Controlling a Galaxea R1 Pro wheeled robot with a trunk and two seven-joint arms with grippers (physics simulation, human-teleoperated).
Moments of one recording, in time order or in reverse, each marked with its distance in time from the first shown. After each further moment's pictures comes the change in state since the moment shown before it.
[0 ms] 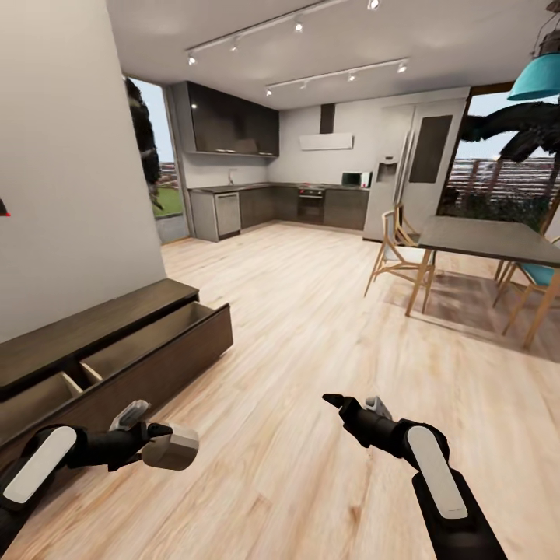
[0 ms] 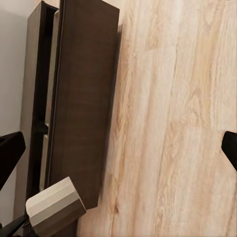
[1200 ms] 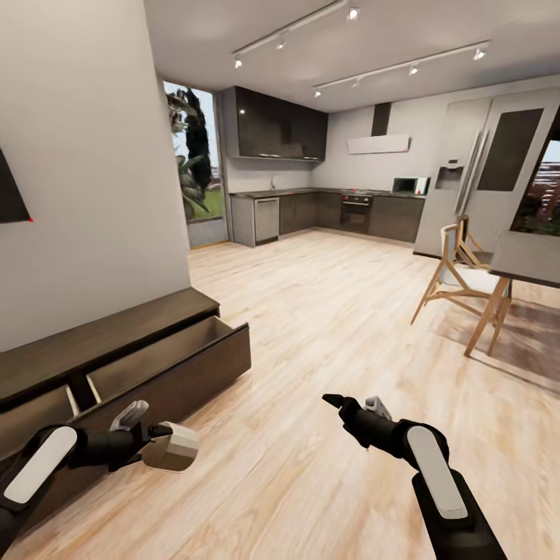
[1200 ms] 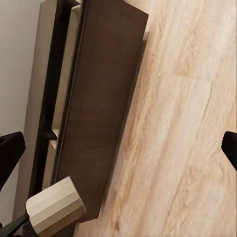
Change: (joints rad) left arm 0.000 -0.001 -0.002 0.002 -0.001 0.000 0.001; right arm 0.000 0.000 0.001 0.002 0.000 0.000 0.000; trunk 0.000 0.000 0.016
